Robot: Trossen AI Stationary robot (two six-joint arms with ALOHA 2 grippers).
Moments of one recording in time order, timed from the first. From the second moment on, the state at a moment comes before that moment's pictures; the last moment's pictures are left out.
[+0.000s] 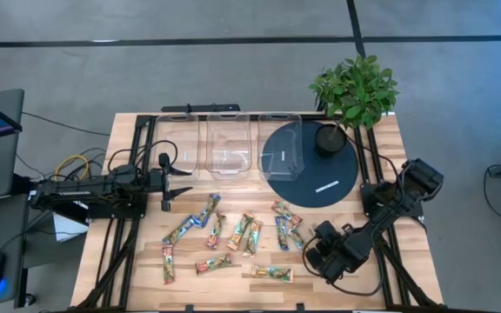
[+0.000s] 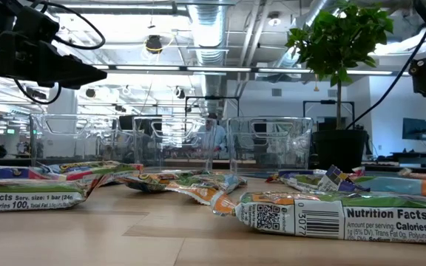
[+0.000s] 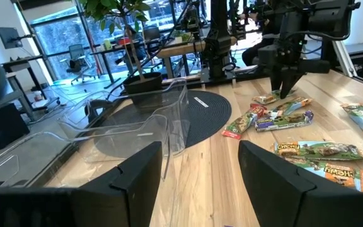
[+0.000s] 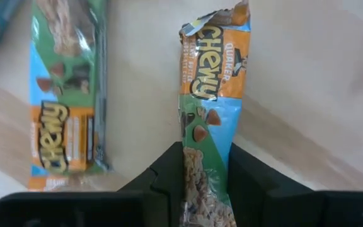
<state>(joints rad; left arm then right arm) 0.08 0.09 0.01 0.04 -0.03 0.19 0.79 1.75 0.92 -0.78 0.31 1.75</state>
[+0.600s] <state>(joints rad) 0.08 0.09 0.01 0.04 -0.04 0.19 0.78 1.76 1.03 -1.00 0.58 1.75</state>
